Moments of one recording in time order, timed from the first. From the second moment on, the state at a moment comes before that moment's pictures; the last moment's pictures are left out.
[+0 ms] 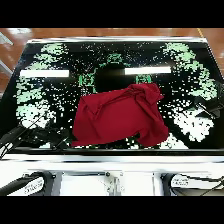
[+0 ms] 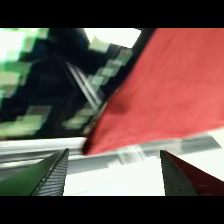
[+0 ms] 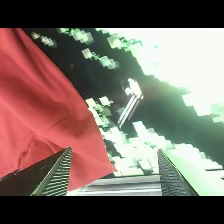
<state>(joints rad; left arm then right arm) 0.11 -1.21 0.47 0.83 -1.10 -1.45 -0.52 -1.51 1.37 -1.24 1.53 1.42</state>
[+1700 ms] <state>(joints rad) 0.00 -0.83 1.06 0.78 -0.91 -1.27 -0.11 -1.10 1.32 -1.24 1.16 1.24</state>
